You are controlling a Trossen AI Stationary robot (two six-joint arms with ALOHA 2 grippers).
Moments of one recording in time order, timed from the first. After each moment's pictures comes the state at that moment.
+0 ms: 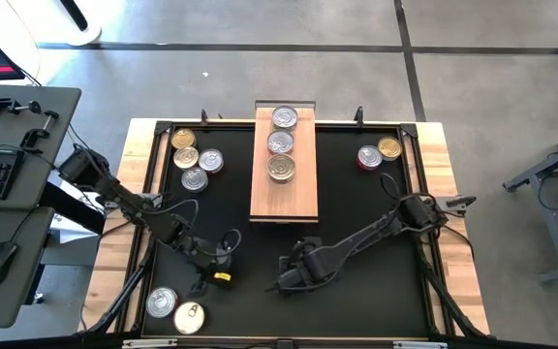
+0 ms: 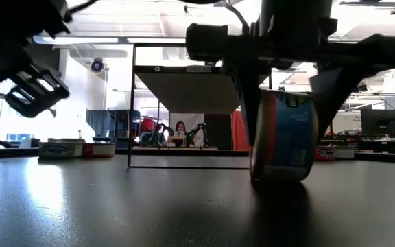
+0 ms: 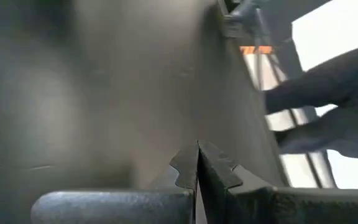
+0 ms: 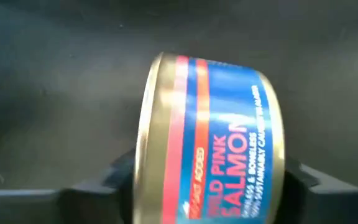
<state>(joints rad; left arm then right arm) -0.55 1.40 0.55 0.13 0.18 -0.51 0.46 2.19 1.78 -1.13 0.17 2.07</state>
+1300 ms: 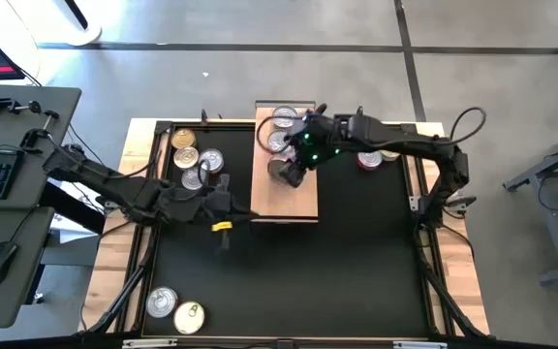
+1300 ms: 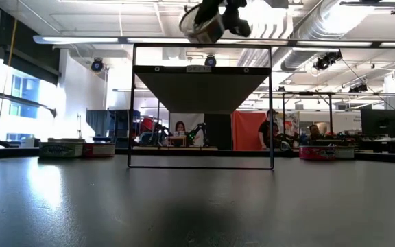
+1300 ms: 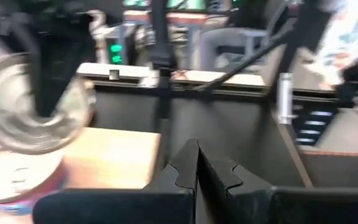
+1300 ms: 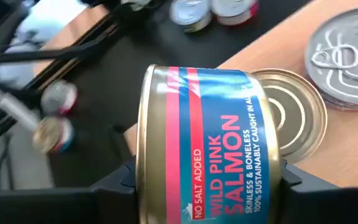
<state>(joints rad) -0.37 1.19 1.05 -0.20 -0.44 -0.18 -0.17 1.75 1.87 -0.96 -0.15 0.47</state>
